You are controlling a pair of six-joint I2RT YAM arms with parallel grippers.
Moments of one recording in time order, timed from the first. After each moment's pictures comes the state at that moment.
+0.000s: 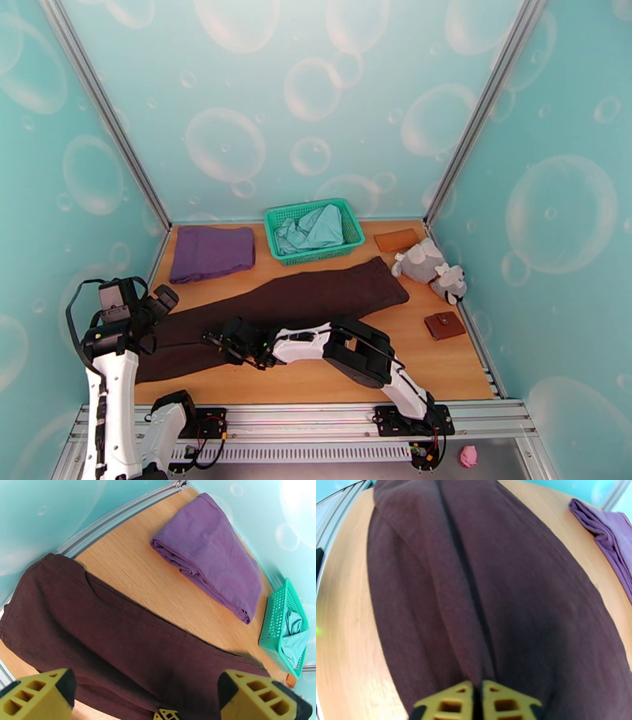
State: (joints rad) left arm 0.32 0.84 0.96 -0.96 -0.01 -0.49; right arm 1.19 2.20 1.43 0.10 -0.03 -0.25
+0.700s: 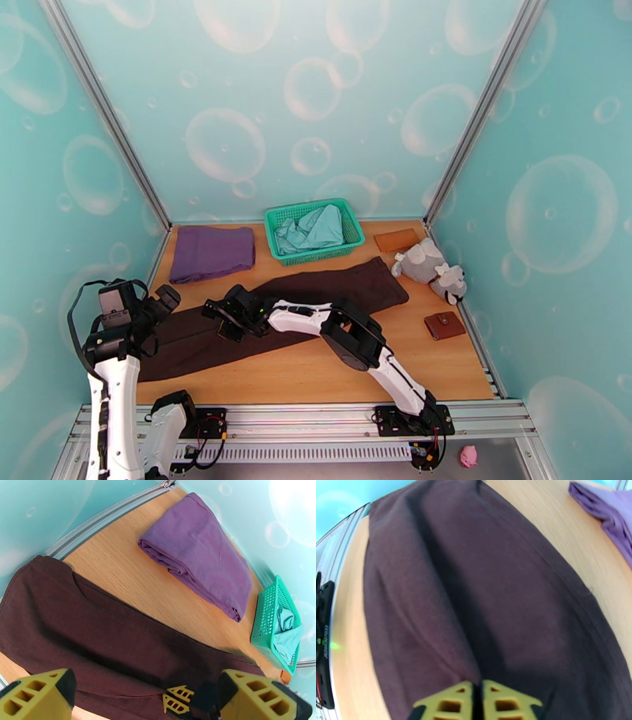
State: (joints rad) left arm 0.32 0.81 0.92 -0.92 0.04 -0.49; right arm 1.03 2.34 1.74 -0.19 -0.33 -0.17
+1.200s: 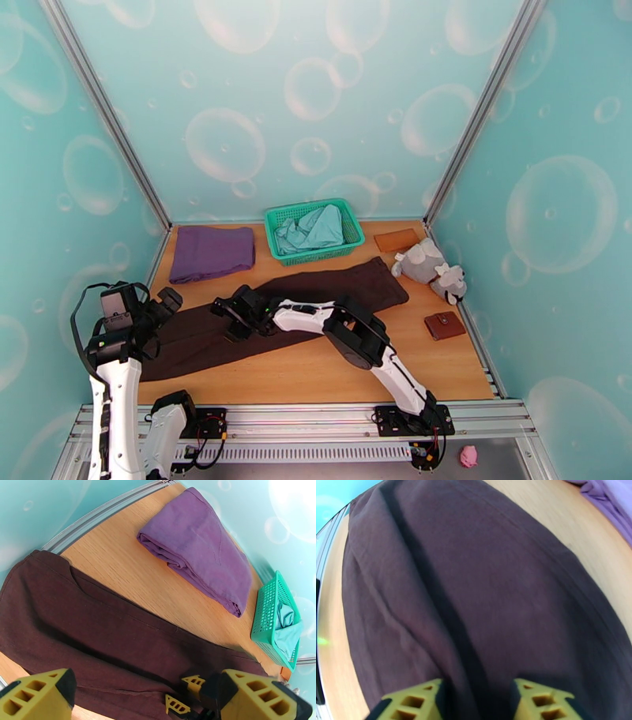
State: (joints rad) left arm 0.32 0.79 0.90 -0.91 0.05 -0.49; right arm 1.03 2.23 1.57 -0.12 -0.23 -0.15
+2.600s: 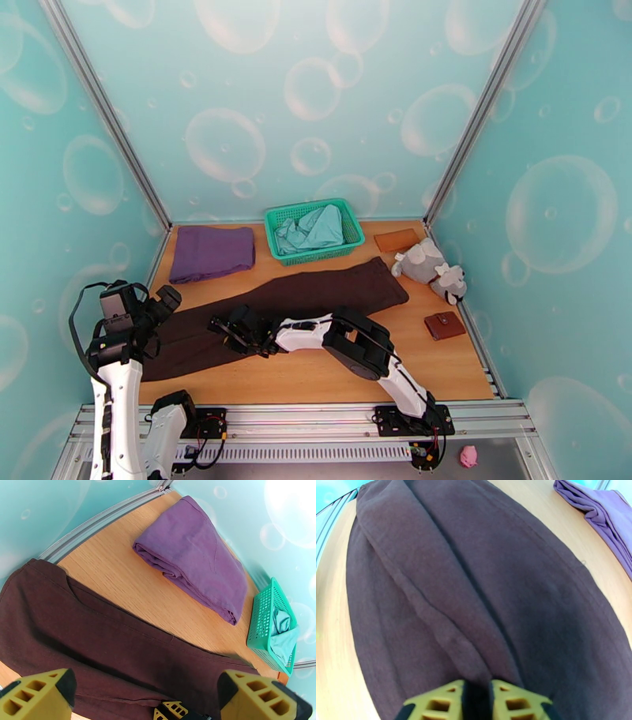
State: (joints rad) left arm 0.33 0.78 0.87 -0.85 0.06 -0.49; right arm 1.11 2.22 1.43 0.10 -0.10 -0.20
